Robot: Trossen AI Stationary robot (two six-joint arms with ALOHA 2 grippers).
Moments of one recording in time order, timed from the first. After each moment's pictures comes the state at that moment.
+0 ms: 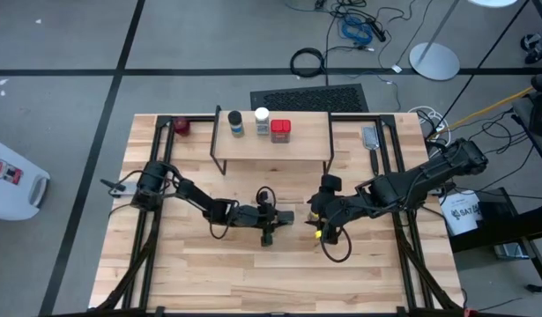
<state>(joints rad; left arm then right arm) -0.22 2.03 0.80 0.81 -0.26 -0.13 0.40 1.38 1.23 -0.73 0.34 0.38</state>
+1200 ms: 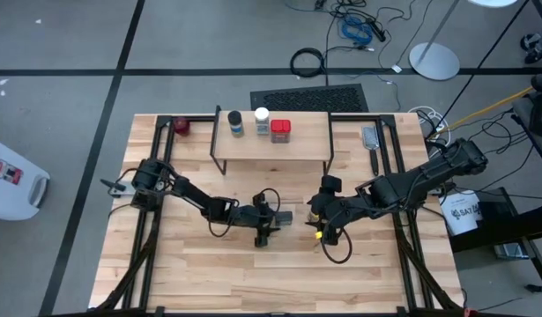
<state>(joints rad) -0.21 1.96 0.79 0.60 -0.18 -0.15 0.40 1.38 1.23 -0.73 0.35 0.39</state>
